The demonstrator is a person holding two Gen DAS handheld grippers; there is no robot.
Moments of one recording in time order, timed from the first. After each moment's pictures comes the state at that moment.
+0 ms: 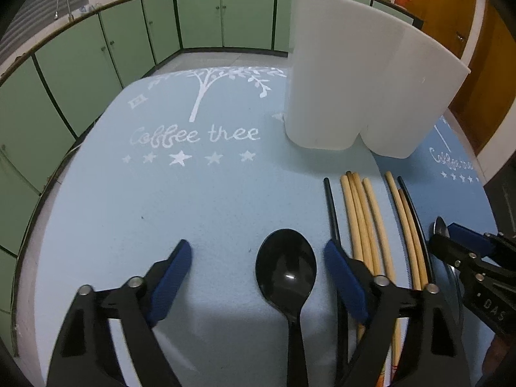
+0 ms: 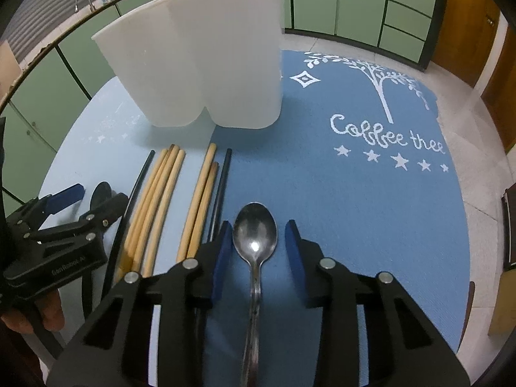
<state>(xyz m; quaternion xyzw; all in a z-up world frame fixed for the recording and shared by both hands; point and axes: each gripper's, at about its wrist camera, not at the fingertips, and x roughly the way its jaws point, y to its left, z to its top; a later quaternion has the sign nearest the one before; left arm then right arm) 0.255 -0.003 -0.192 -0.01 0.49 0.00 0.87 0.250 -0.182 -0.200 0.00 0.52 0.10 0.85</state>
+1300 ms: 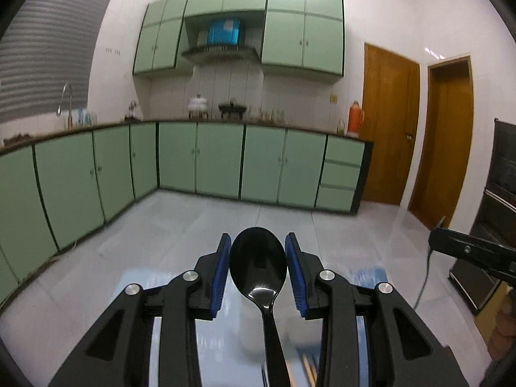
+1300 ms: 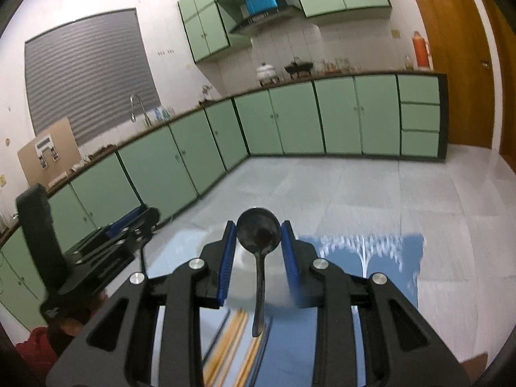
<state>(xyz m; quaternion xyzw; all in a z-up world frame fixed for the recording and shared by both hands) 0.257 -0.009 -0.009 -0.03 0.17 -0.07 0.98 0.251 -0.231 0.006 0.07 0.24 0.19 0.95</state>
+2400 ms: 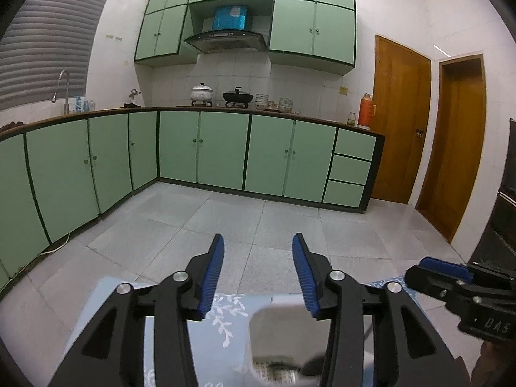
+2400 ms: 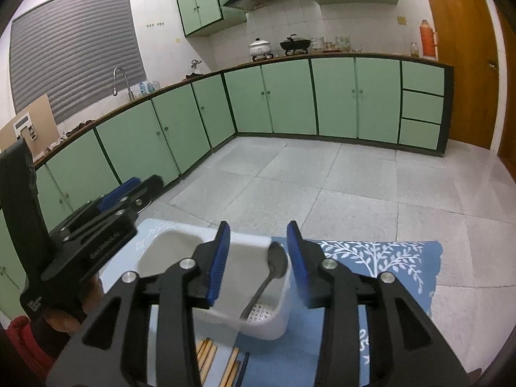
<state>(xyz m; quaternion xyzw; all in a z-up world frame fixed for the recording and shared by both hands) 0.338 -0.004 -0.057 -0.04 0.19 -0.06 0.98 0.332 -0.200 -0.063 0.05 0.30 0.16 0.94</state>
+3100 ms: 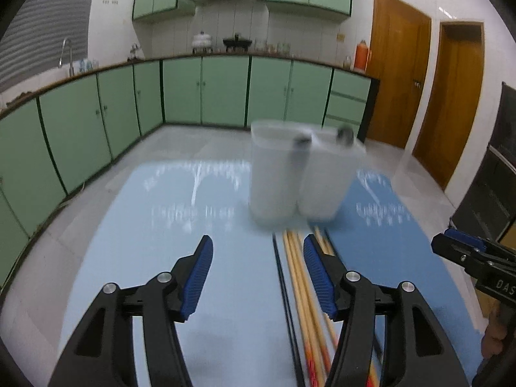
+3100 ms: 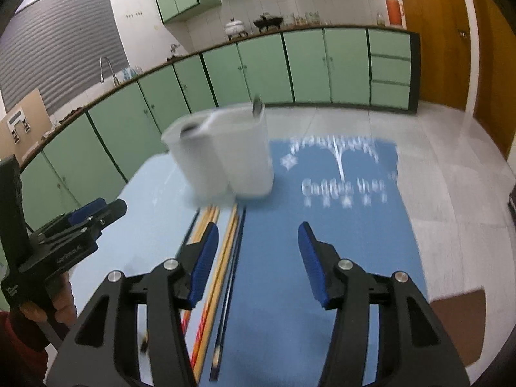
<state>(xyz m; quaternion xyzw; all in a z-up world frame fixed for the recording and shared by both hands) 0.167 0.002 -0.111 -0.02 0.33 -0.06 0.94 0.148 -0.228 -0.125 0.07 0.37 0.11 0.92</state>
